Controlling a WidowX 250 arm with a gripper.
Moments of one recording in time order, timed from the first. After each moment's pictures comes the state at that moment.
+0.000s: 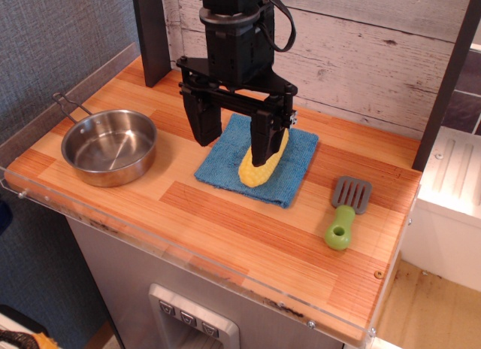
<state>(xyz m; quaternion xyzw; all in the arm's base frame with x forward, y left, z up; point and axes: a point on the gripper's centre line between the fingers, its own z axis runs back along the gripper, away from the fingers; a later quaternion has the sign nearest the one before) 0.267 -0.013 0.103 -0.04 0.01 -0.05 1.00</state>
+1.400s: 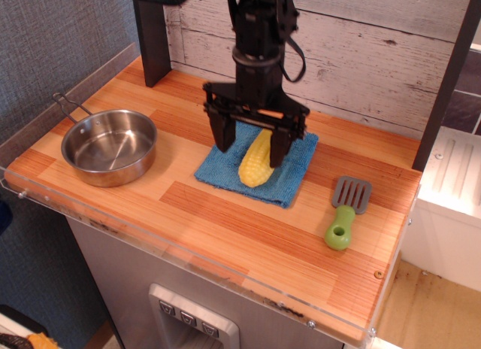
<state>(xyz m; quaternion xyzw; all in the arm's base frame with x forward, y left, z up) 0.329 0.002 0.036 0.01 -0.02 0.03 1.00</state>
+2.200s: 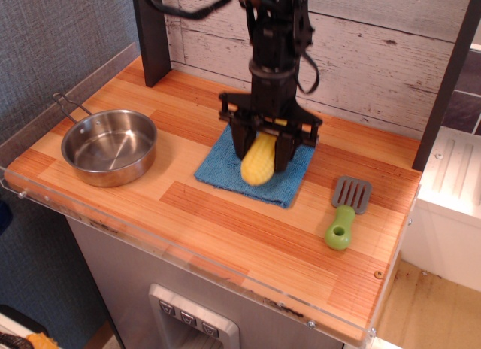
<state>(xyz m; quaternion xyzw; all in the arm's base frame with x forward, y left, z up) 0.338 -0.007 0.042 0.01 -0.03 0.02 1.00</state>
